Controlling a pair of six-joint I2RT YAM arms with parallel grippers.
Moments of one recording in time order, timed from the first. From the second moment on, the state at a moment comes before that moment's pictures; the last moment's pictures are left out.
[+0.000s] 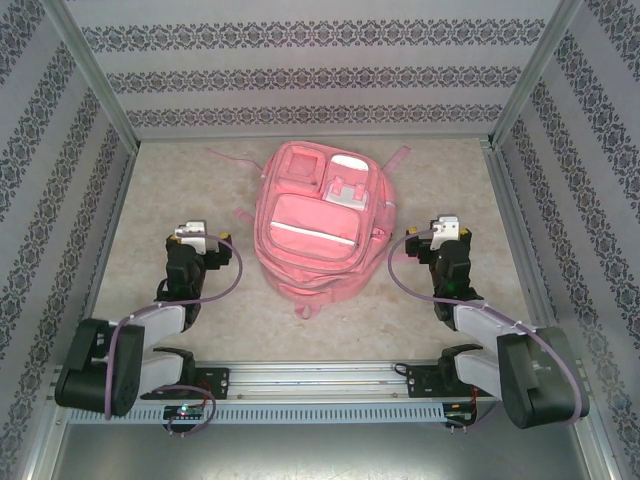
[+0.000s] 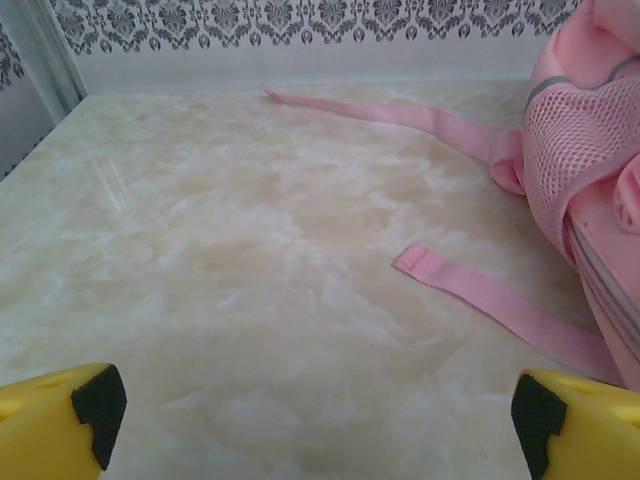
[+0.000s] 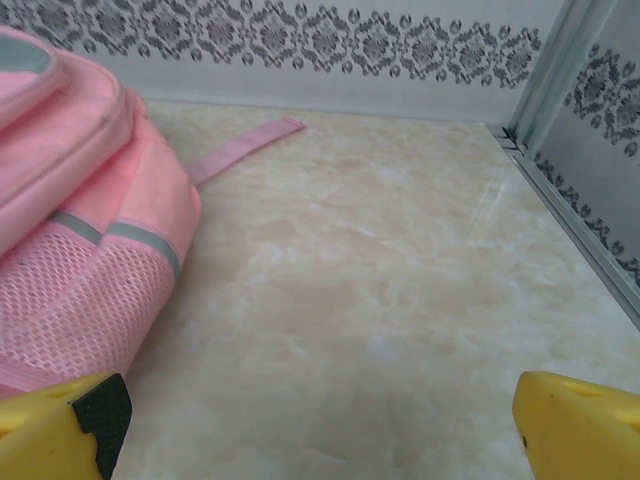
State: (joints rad) left arm -0.08 1.25 0.19 0.76 -0.17 -0.01; right arm 0.13 1.15 0.21 0.67 0.19 -0.02
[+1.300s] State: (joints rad) left arm 0.00 1.62 0.16 1.23 -0.18 -0.04; right arm 0.01 1.54 0.37 0.87 0.02 0.03
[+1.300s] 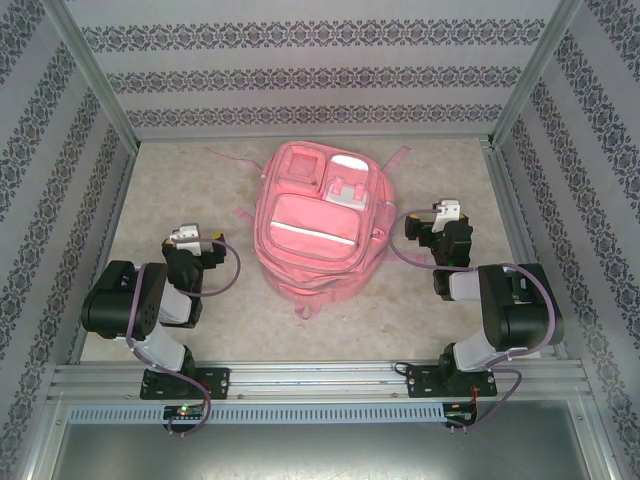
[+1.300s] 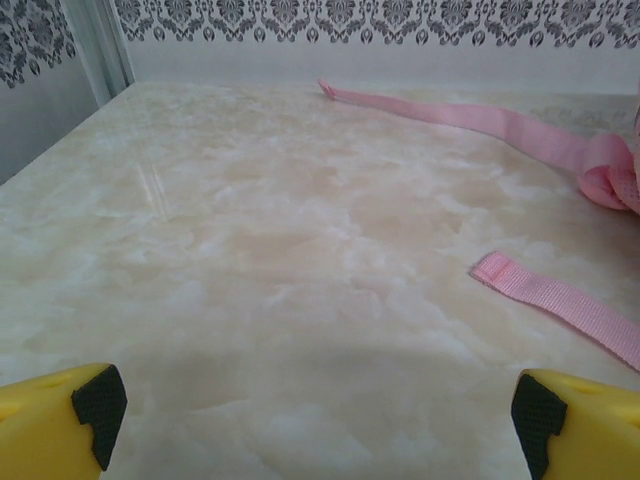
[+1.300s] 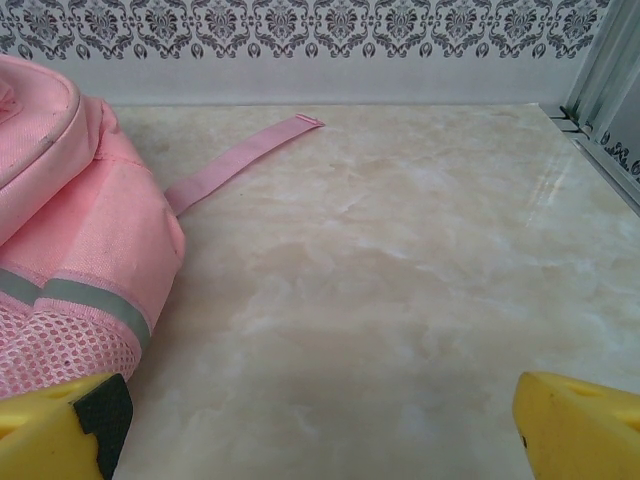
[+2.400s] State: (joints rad) left arm 0.00 1.62 0.16 1.28 -0.15 -0.04; right arm 0.01 1.54 0.37 0.87 0.02 0.03
